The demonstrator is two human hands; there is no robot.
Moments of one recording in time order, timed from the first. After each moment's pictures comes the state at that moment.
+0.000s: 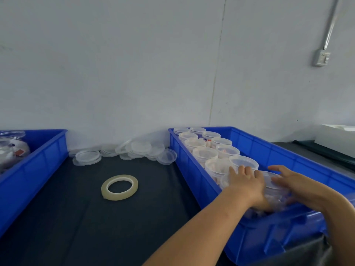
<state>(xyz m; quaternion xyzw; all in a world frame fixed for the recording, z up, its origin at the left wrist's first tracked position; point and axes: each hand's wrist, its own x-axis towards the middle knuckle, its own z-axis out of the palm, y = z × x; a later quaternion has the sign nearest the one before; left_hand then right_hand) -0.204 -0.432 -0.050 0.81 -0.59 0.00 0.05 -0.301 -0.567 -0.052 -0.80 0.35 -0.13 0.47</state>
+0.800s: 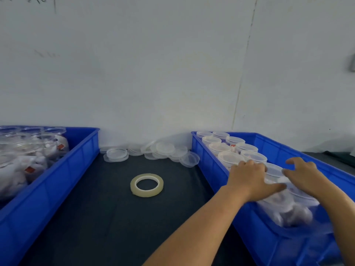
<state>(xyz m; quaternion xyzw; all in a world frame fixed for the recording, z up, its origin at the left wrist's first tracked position) -0.163 -0.386 -0.042 0.80 -0.54 0.03 0.28 -0.247 -0.527 -0.027 -0.86 0.43 -0.17 0.20</state>
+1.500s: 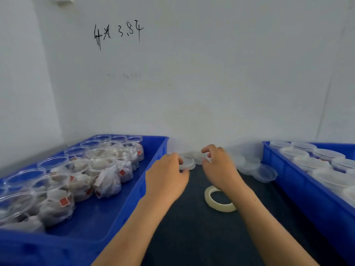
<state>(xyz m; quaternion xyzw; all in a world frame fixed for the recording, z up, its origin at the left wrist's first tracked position) -0.043 -0.070 -0.022 0.93 -0.15 0.21 0.25 -0.042 -0.217 -0.023 -0.91 0.03 -0.23 0.33</state>
